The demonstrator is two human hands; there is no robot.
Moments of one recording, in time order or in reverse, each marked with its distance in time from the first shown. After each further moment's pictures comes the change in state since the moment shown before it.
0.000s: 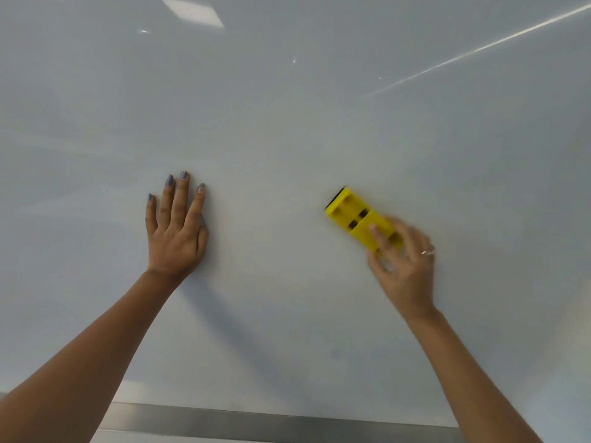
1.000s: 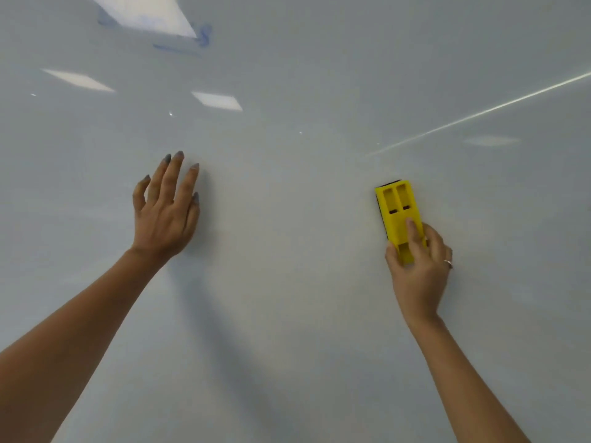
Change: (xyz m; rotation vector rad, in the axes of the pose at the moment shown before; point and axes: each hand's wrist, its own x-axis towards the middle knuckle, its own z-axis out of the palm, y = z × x) left_hand 0.155 -0.202 -0.057 0.067 0.020 0.029; right_hand 0.145 -0.122 0.048 -0.042 0.242 0.402
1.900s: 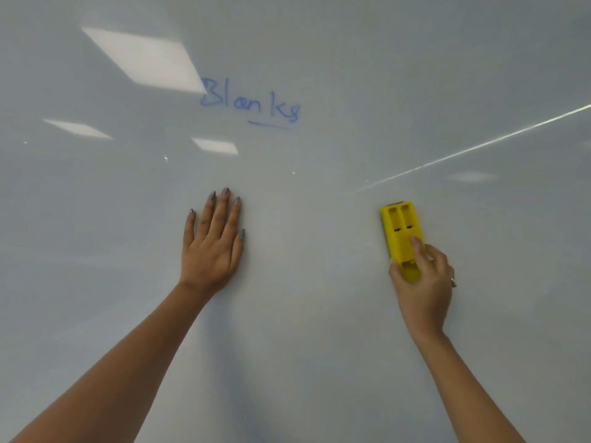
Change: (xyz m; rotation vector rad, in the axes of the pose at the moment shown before) left_hand 0.029 -0.092 0.003 -0.065 -0.113 -0.022; right_hand 0.017 -0.160 0.050 0.037 0.017 0.165
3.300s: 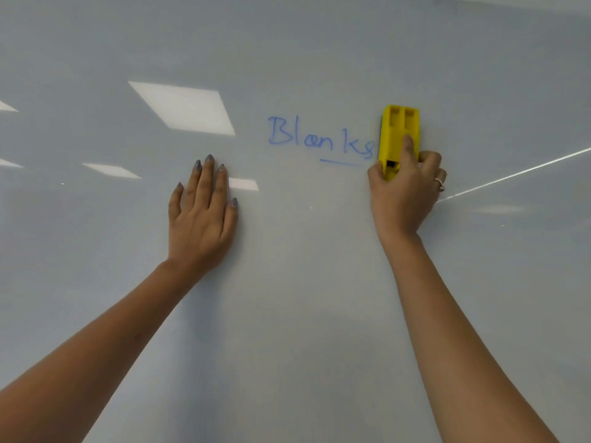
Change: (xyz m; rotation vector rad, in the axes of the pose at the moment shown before) left_hand 0.097 -0.127 -0.026 -0.053 0.091 -0.091; right_hand 0.127 -0.219 0.113 0.025 0.216 0.025
